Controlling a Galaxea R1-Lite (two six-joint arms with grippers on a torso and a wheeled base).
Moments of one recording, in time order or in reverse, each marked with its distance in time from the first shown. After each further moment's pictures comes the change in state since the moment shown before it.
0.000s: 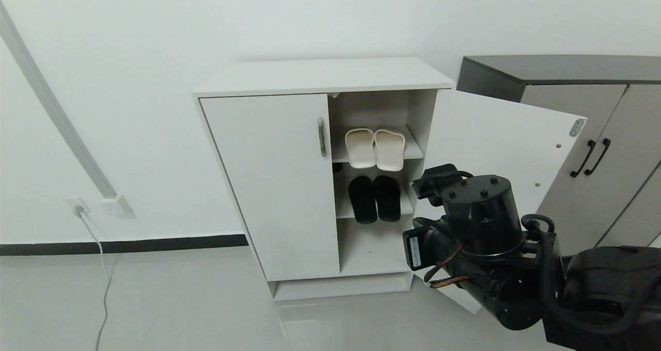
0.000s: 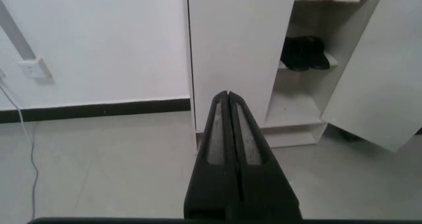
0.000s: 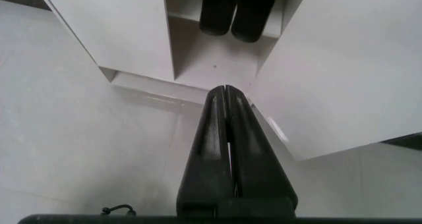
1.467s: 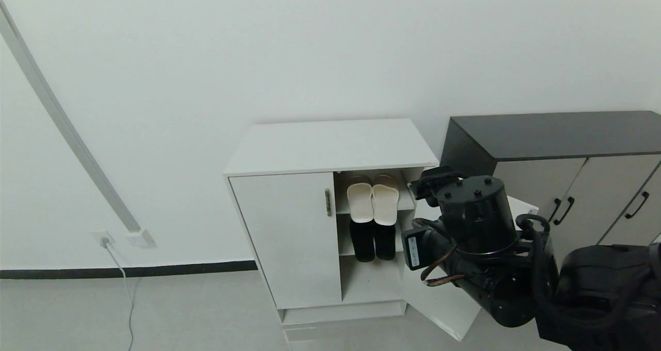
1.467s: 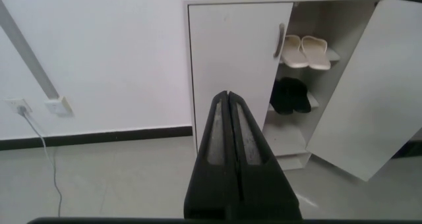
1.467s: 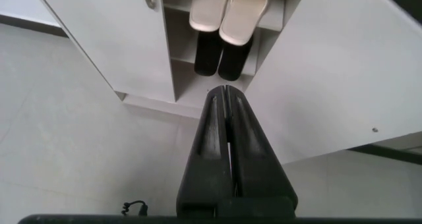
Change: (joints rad) left arm 0.000 0.000 0.000 0.000 0.001 0.000; right arm -0.005 0.018 -0.010 0.001 0.002 -0.002
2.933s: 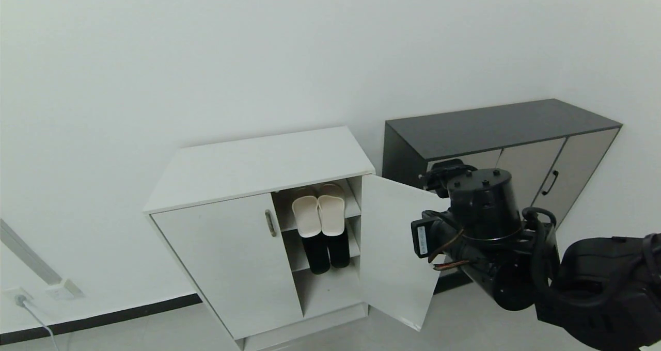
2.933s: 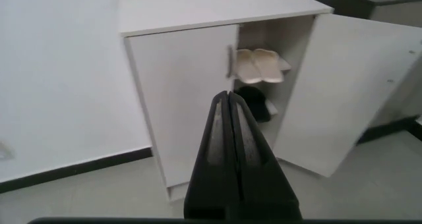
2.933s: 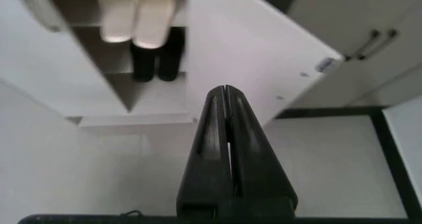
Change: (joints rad) left arm 0.000 0.000 0.000 -0.001 0.000 -0.001; right arm -0.058 0.011 0.003 -0.035 0.001 -0.018
